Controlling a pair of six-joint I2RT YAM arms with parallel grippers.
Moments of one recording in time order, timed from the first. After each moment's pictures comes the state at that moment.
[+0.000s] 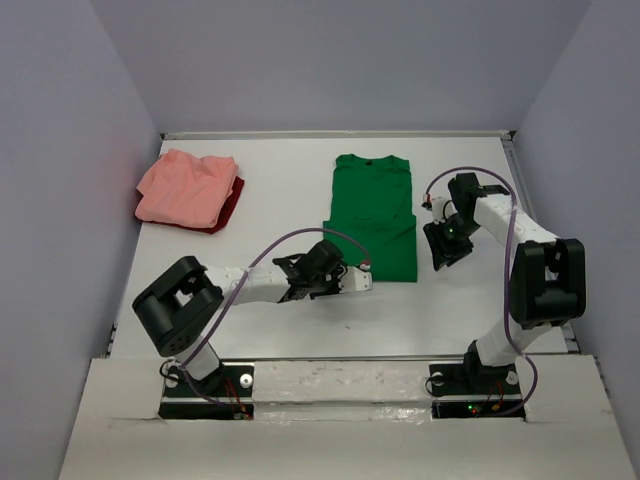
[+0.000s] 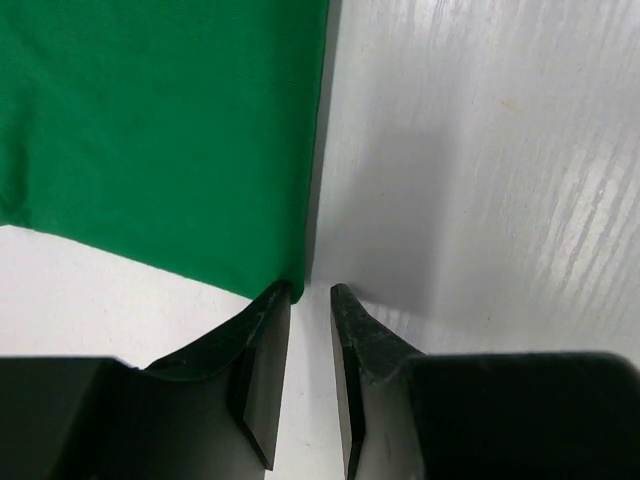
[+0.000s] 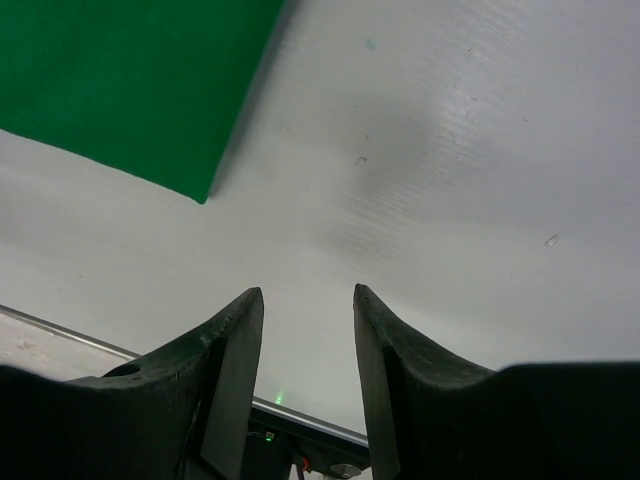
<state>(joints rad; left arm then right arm) -0.93 1.58 0.79 -0.11 0.00 0.66 0.07 1.64 1.17 -0.98 -0.22 -0.30</state>
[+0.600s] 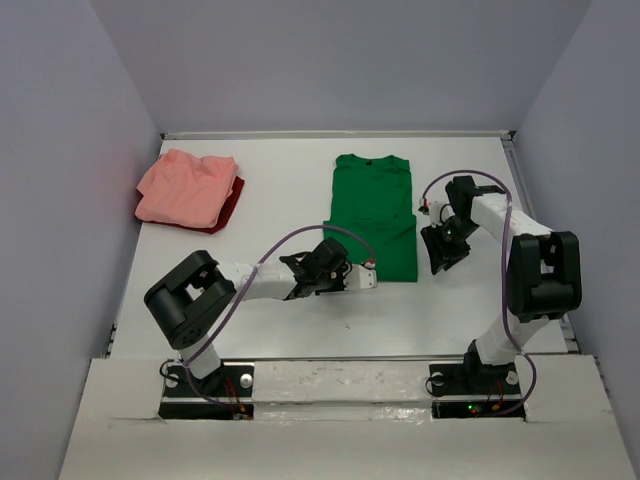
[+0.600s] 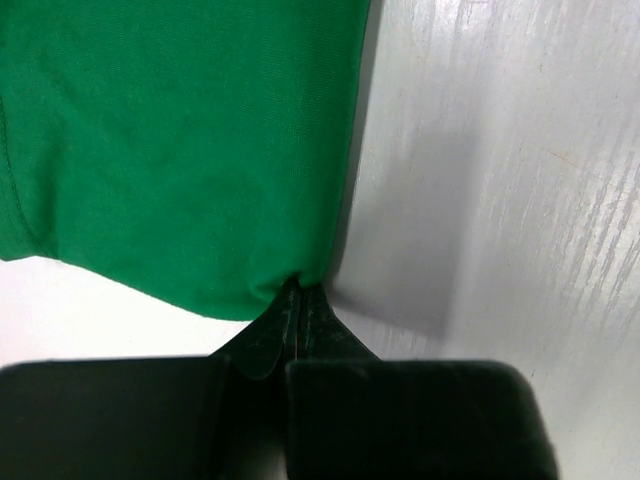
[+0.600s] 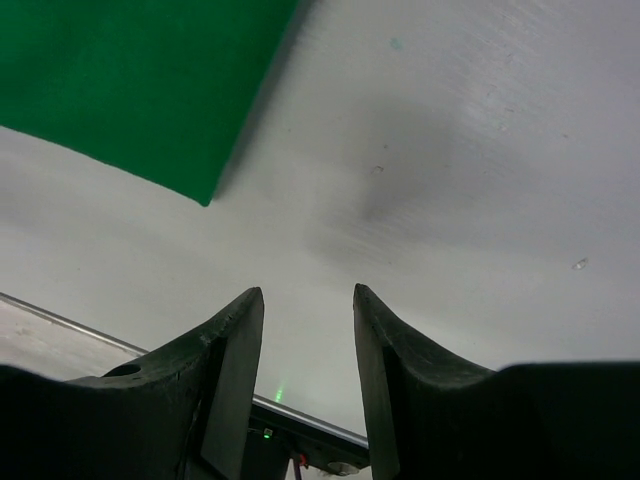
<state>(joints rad) -0.93 1.67 0.82 -0.03 -0.02 0.69 0.07 1.70 1.17 -0.99 -0.24 -0.32</state>
